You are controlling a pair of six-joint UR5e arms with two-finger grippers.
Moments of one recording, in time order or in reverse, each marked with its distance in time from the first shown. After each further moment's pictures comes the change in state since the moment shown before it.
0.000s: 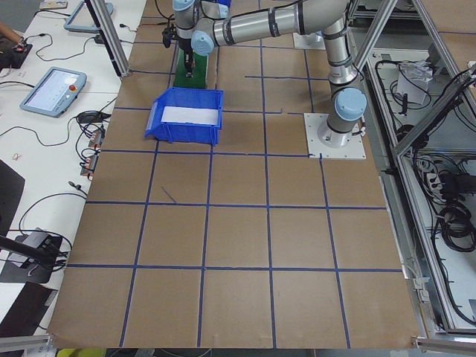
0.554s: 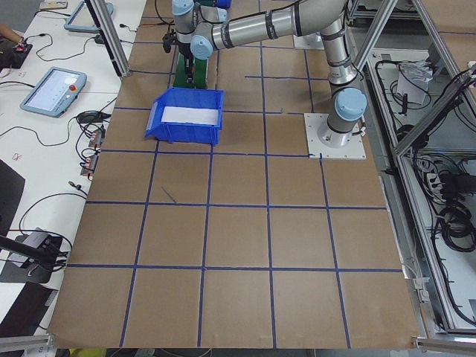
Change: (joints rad) left arm 0.000 -0.018 -0.006 0.005 0.030 -0.003; right arm -0.010 0.023 0.080 -0.233 -0.009 -0.023
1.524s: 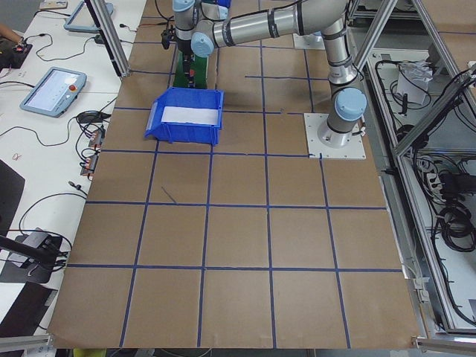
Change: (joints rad) left arm 0.005 0.069 0.002 -0.001 -0.002 0.005; right arm -0.120 0.205 -0.100 0.015 0.077 -0.741
